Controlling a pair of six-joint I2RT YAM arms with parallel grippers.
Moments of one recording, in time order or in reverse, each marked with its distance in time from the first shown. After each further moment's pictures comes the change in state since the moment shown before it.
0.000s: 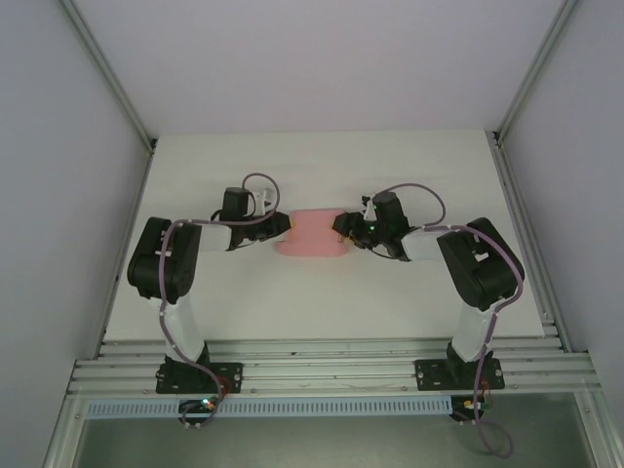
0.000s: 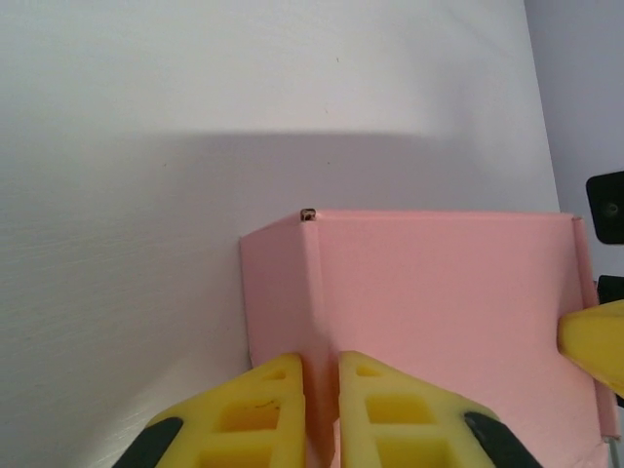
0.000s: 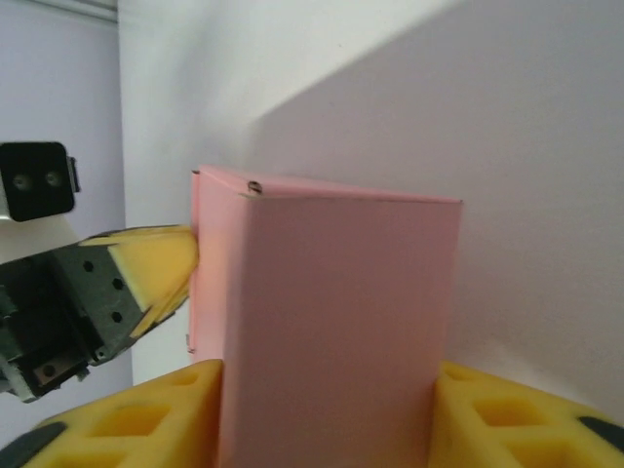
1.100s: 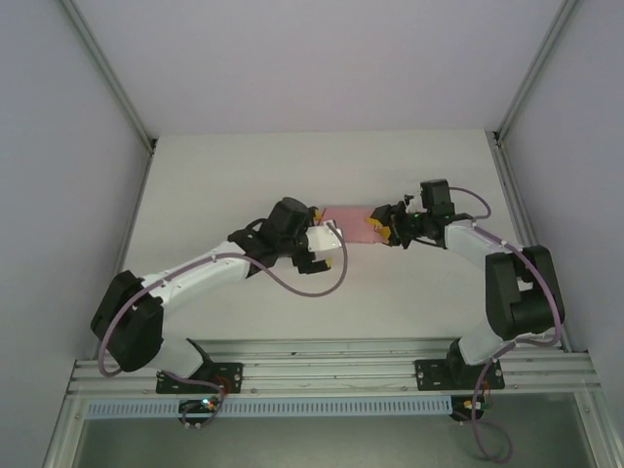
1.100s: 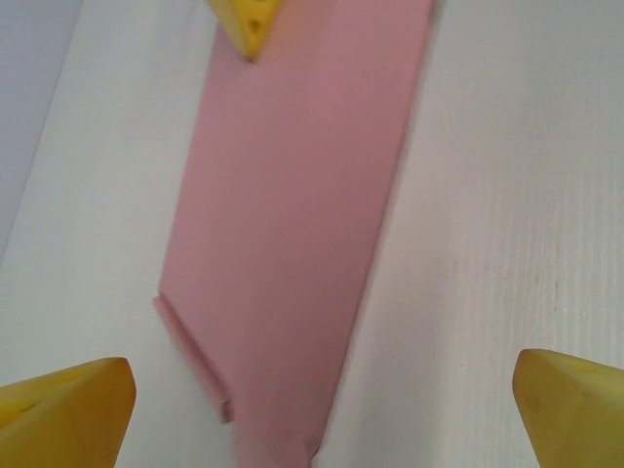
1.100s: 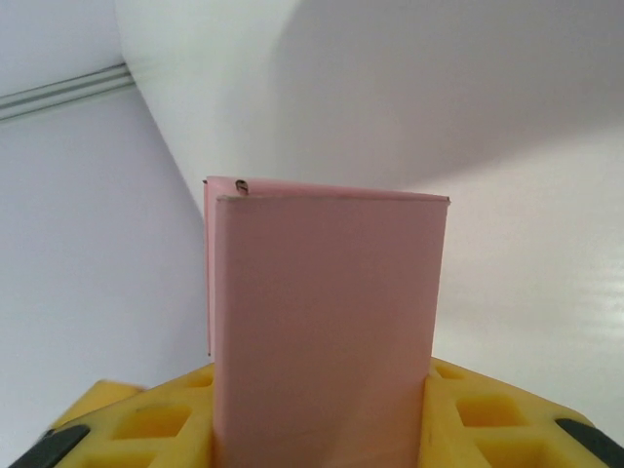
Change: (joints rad) left arm -0.540 -0.434 0.084 -0.520 -0.630 1.300; right arm -0.270 -0.271 0.019 -0.523 -0.309 0.180
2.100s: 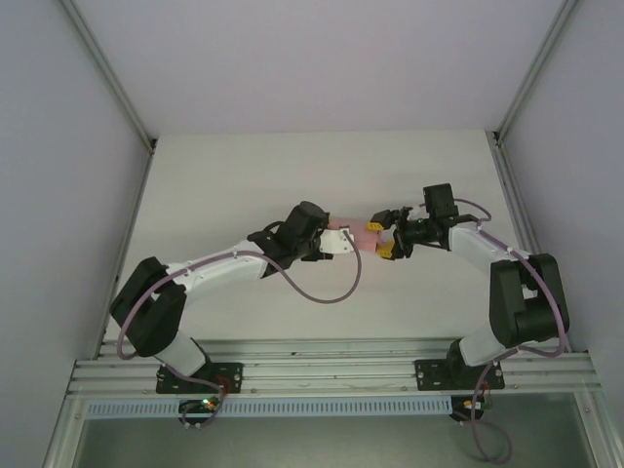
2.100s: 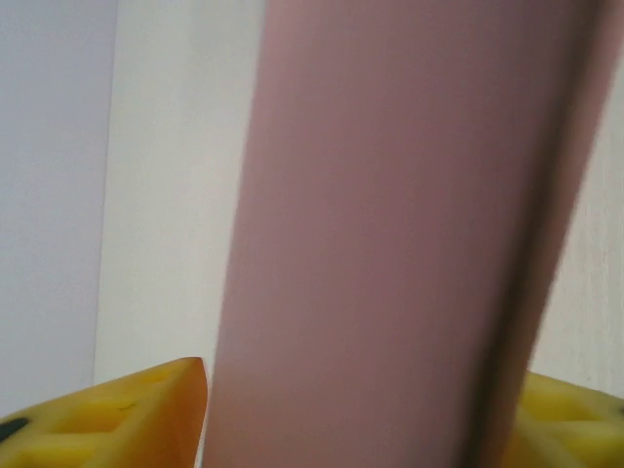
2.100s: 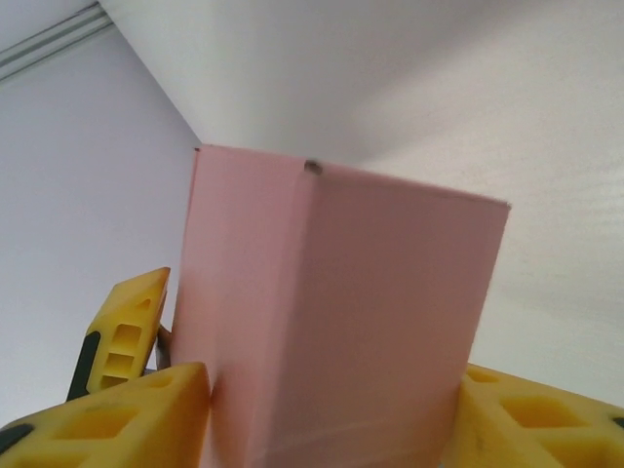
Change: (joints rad) left arm -0.051 0.109 0.027 0.125 -0.187 0.169; right arm -0.008 -0.048 -0.011 -0.162 -0.145 0.032
